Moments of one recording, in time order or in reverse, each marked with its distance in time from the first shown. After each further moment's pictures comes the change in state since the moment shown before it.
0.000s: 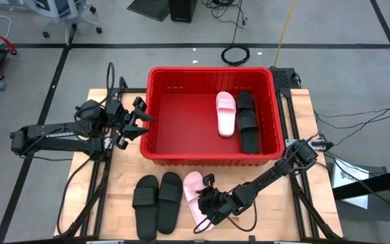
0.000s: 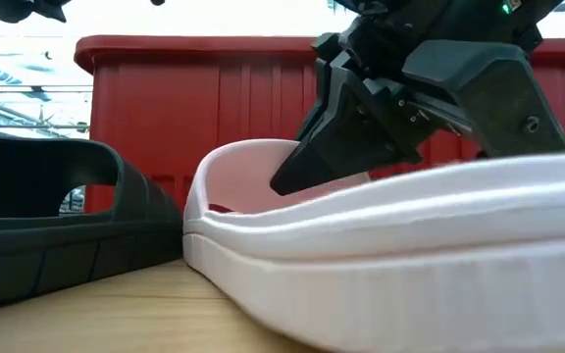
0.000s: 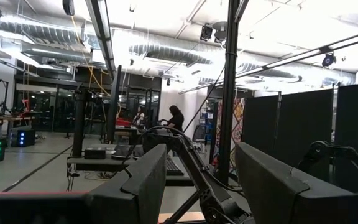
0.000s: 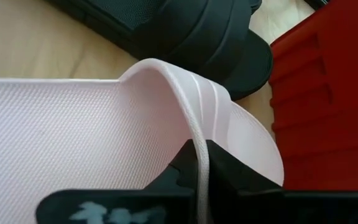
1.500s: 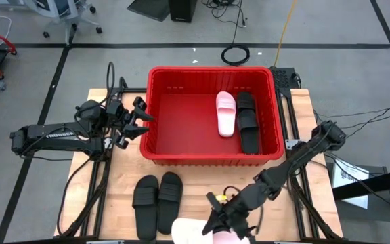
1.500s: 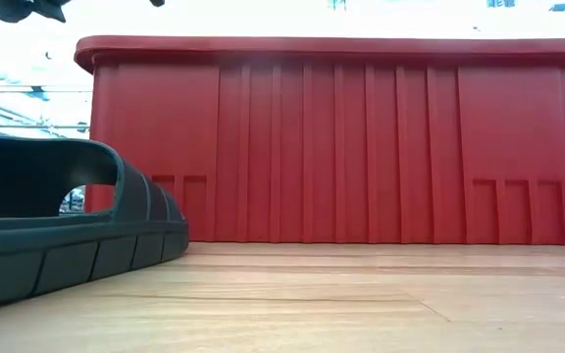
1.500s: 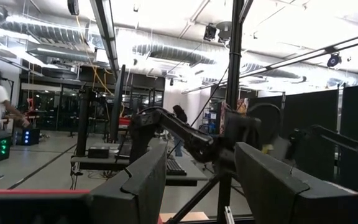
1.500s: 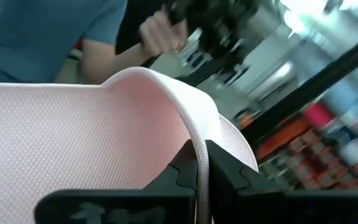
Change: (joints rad) left arm 0.000 0.000 0.000 -0.006 -0.015 0.000; right arm 0.035 -0.403 -0.002 0.455 -0.702 -0.776
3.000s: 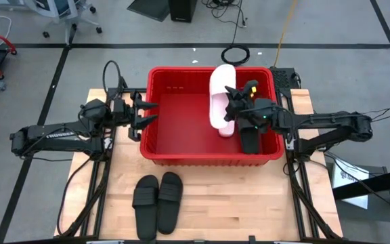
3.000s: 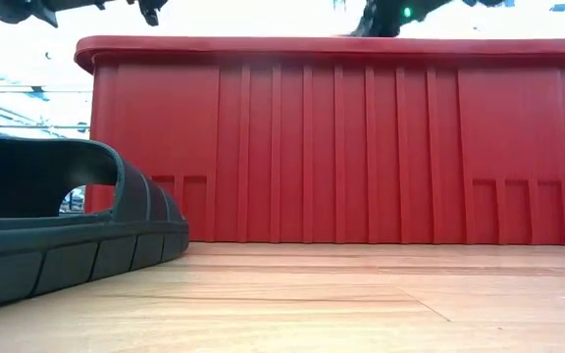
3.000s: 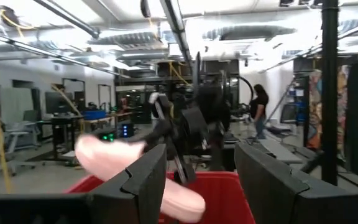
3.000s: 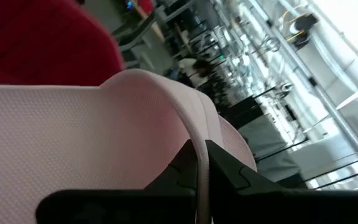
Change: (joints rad) left arm 0.024 0.000 0.000 -0.117 -0.286 0.264; right arm -0.740 -0.449 -0.414 0.016 0.809 -0.220
